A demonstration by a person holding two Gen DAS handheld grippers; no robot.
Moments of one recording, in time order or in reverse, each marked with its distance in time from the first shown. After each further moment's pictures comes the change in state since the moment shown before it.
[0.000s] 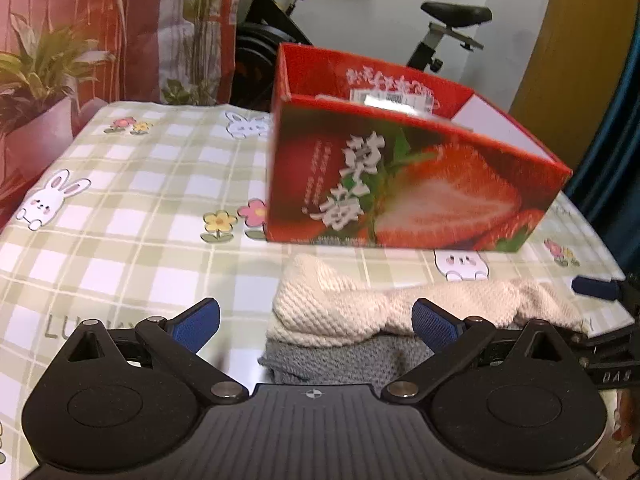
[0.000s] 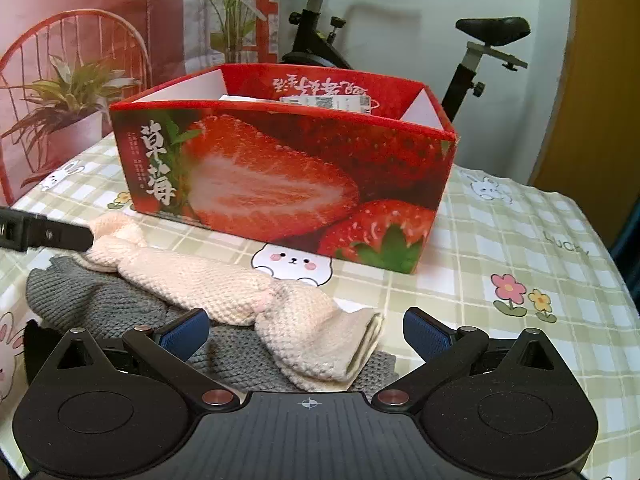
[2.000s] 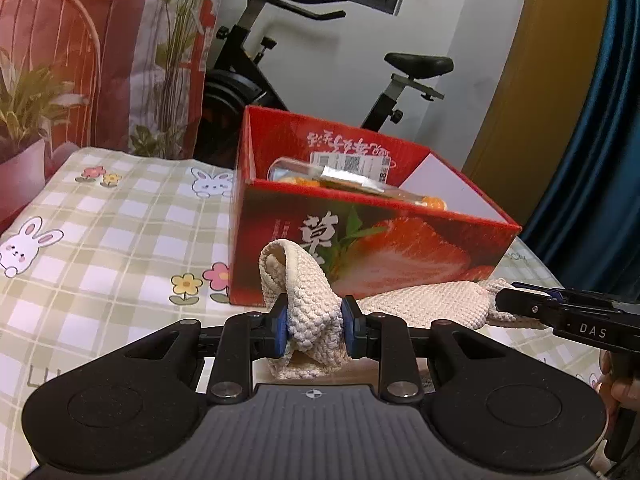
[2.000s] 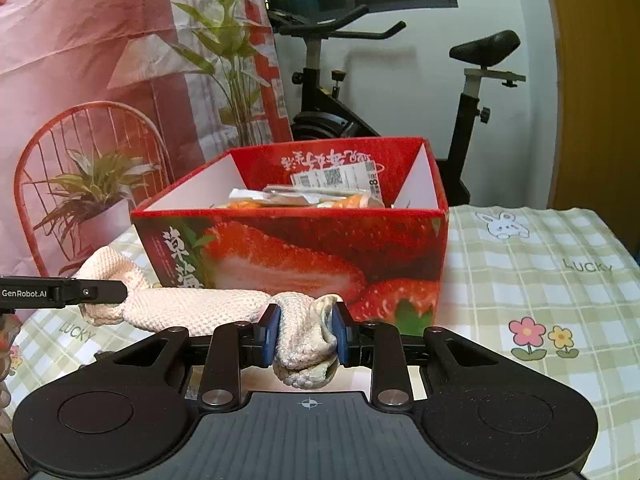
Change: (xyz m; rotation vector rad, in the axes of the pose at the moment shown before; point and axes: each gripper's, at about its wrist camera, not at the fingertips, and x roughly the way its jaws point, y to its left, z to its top) left arm -0.025 -0.006 0.015 0.000 -0.165 -0.124; right arm -0.023 -0.030 0.029 0.147 -0.170 0.147
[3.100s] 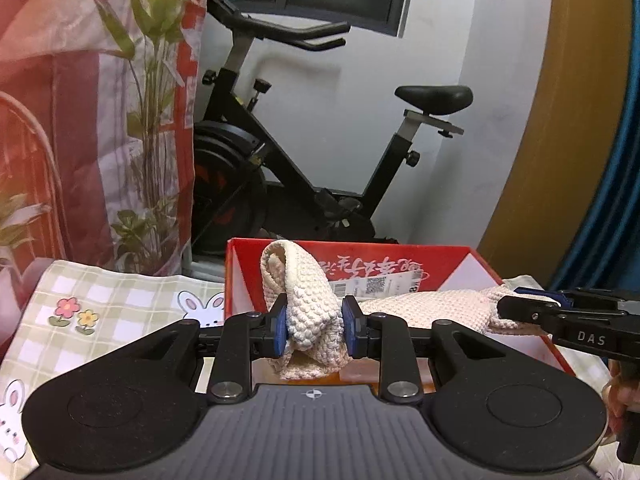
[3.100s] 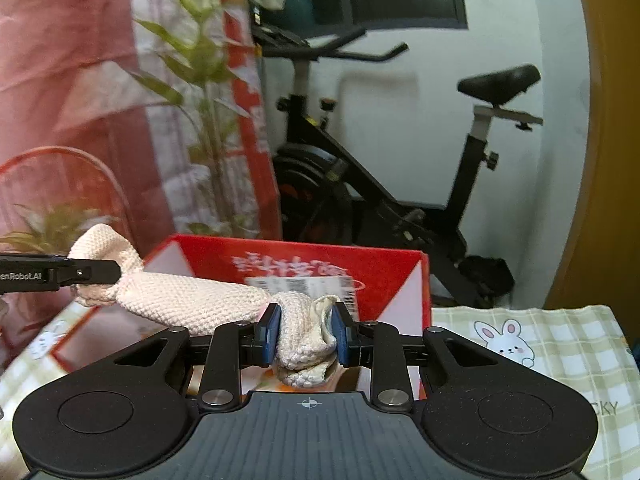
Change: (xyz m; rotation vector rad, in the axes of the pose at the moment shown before) left arm 0.097 -0.004 0.145 0.072 -0.046 0.052; right arm 0.102 -0.045 0.140 -0.029 -0.014 -0.052
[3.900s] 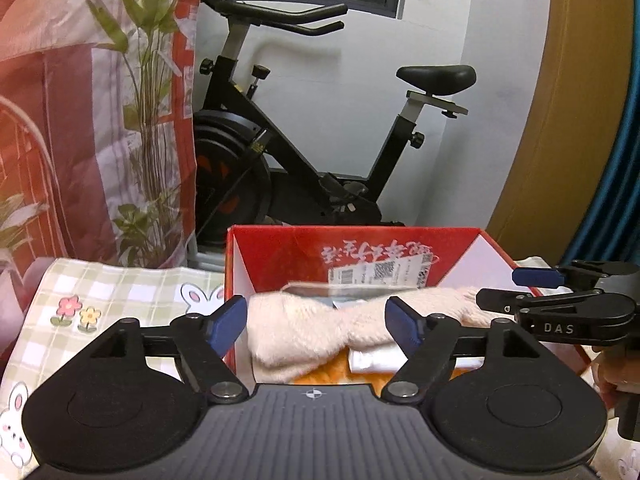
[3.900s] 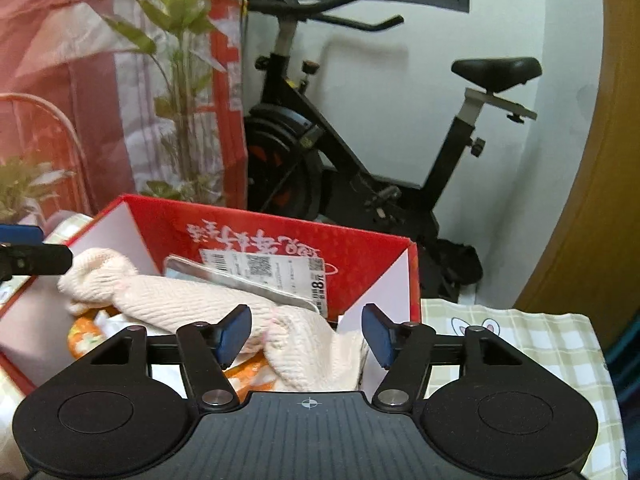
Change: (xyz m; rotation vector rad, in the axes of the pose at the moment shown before) left arm -0.001 -0.002 -0.002 0.032 0.048 0.016; right arm 0.042 0.009 0.002 -0.093 0.094 -0.100
